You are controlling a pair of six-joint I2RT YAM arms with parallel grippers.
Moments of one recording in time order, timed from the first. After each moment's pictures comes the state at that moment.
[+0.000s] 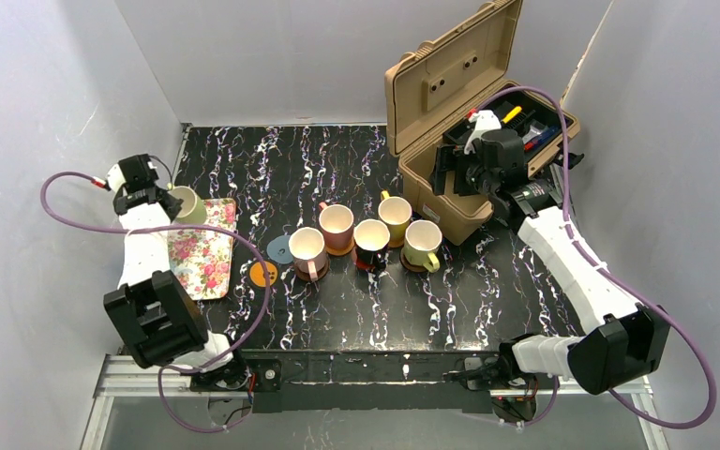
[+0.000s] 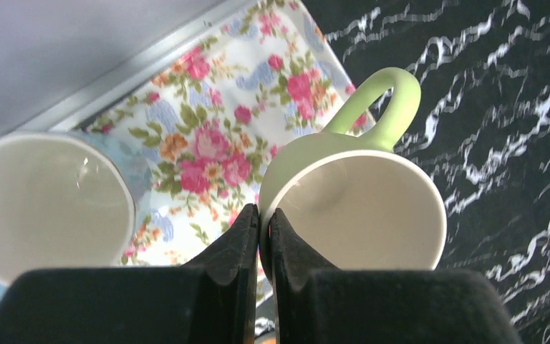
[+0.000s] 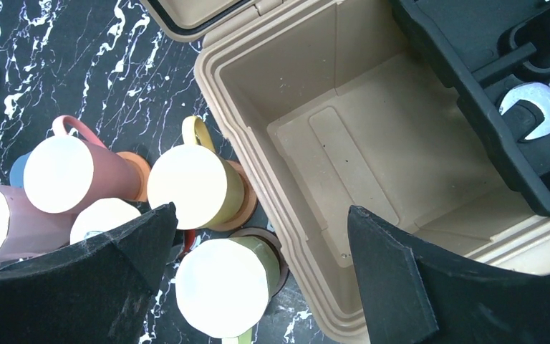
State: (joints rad) left arm 0.43 1.44 1.18 -0.58 -0.23 -0.57; right arm 0.38 1.27 1.22 -0.47 -0.03 0.20
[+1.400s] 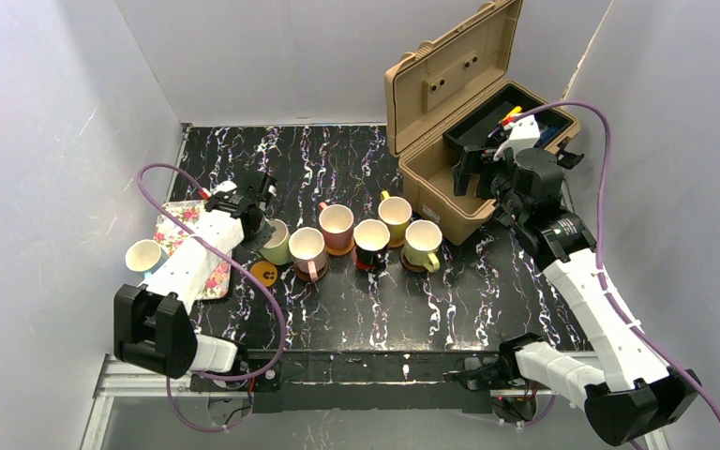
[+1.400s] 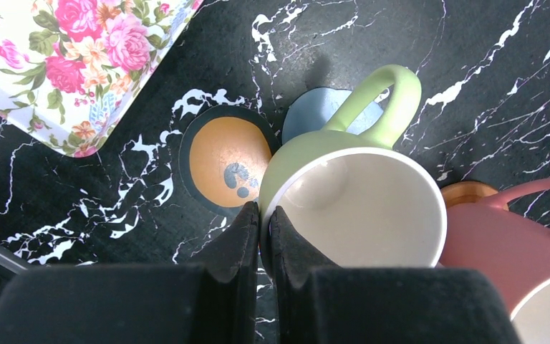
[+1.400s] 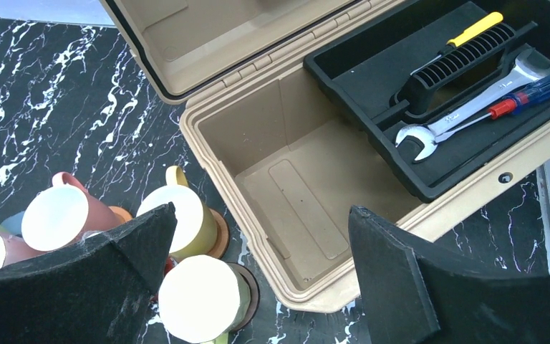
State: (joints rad) left arm -0.29 1.35 1.07 -0.98 -0.42 -1.00; right arm 0.38 1.00 1.11 -0.37 0.12 0.15
